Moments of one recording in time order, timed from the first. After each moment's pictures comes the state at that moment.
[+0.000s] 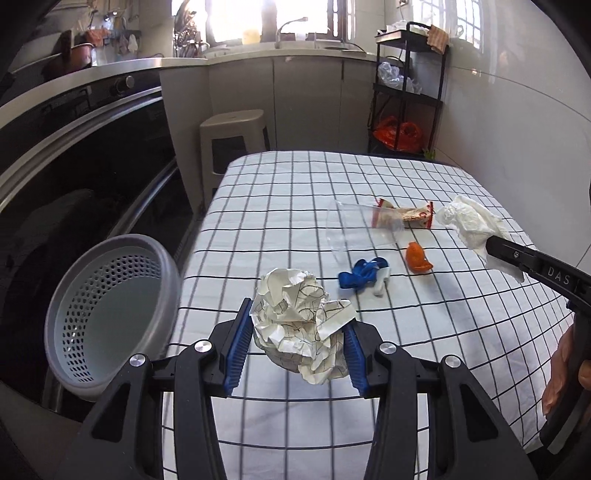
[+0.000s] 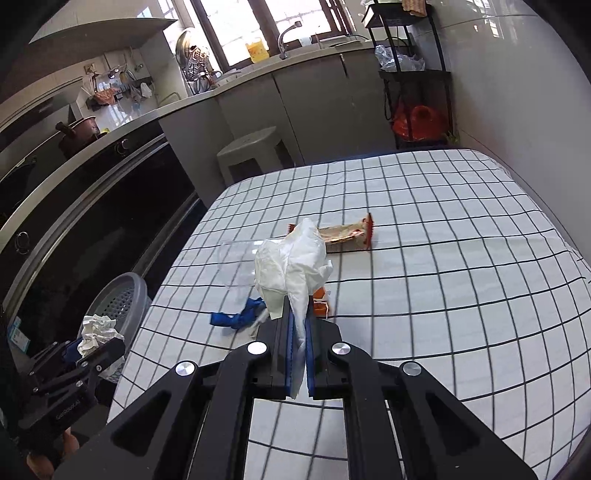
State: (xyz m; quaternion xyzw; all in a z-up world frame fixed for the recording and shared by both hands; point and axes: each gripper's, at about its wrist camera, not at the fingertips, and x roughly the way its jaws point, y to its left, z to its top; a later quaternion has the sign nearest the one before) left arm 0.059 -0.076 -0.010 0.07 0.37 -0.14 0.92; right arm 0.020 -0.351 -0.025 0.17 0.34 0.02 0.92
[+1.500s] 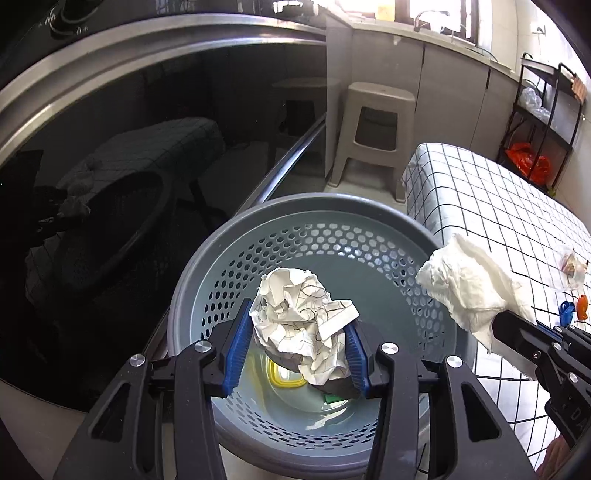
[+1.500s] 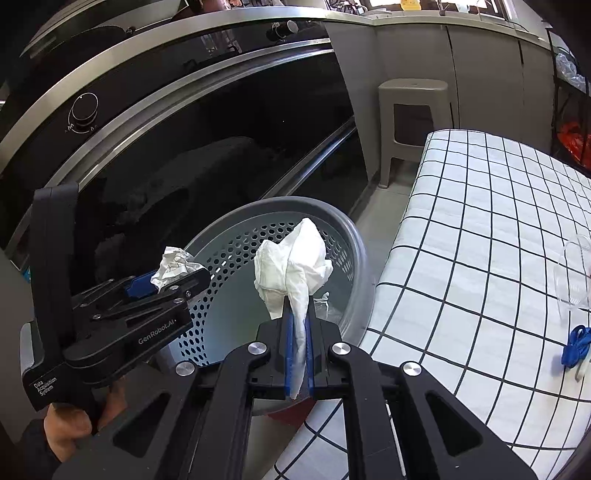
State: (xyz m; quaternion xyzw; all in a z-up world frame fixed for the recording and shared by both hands) left arm 0.166 0.161 -0.046 0.01 0.43 0.04 0.90; right arm 0.132 -0.043 -0.048 0.08 0.41 0.23 0.88
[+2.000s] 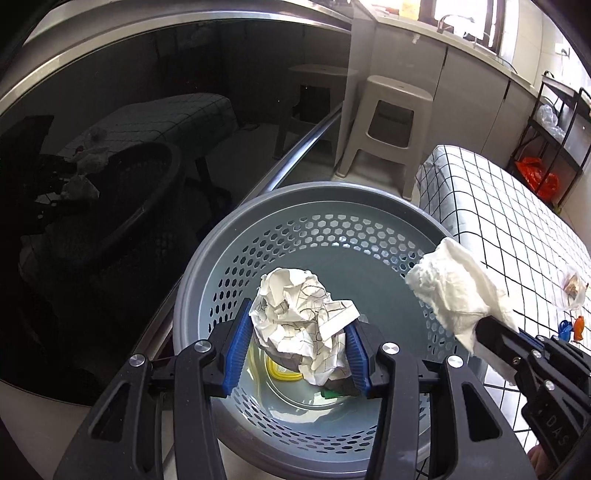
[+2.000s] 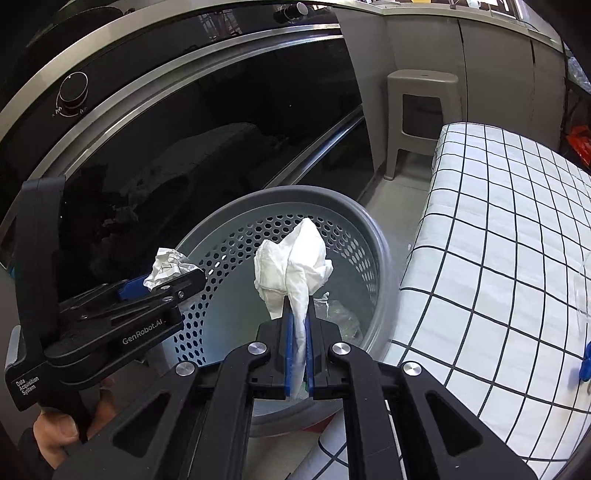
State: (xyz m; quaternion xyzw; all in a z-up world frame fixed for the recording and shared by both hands) left arm 0.171 0.184 -0.055 -0.04 0.45 0.05 0.89; right arm 0.153 -0.019 -0.058 0.07 0.43 0.23 0.87
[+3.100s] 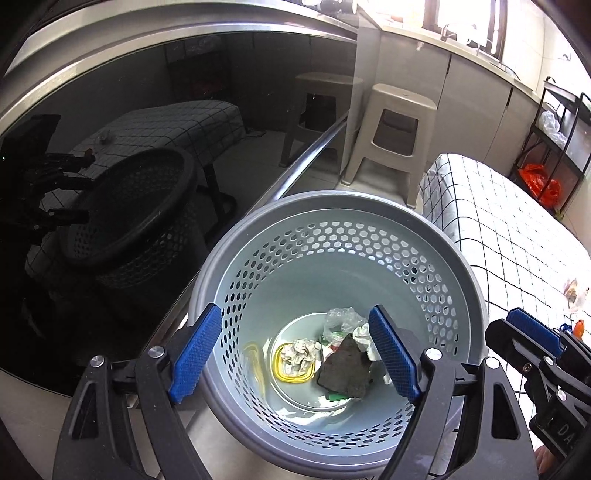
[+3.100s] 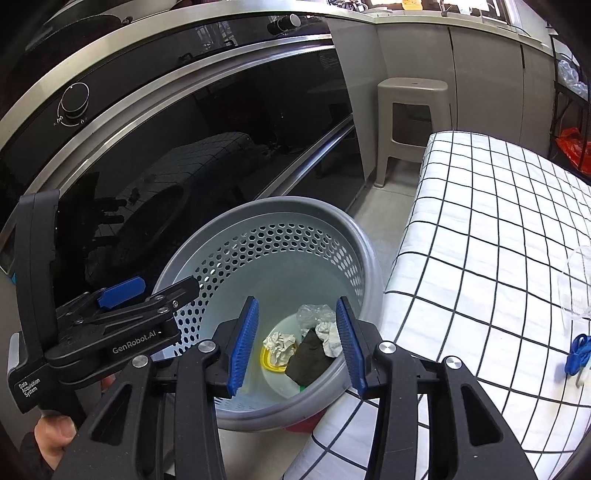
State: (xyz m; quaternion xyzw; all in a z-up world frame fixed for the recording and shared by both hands) left arm 0.163 0.187 -0.047 -0.04 0.43 0.06 0.90; right arm 0.145 -0.031 -0.050 0.07 0.41 0.21 0.88
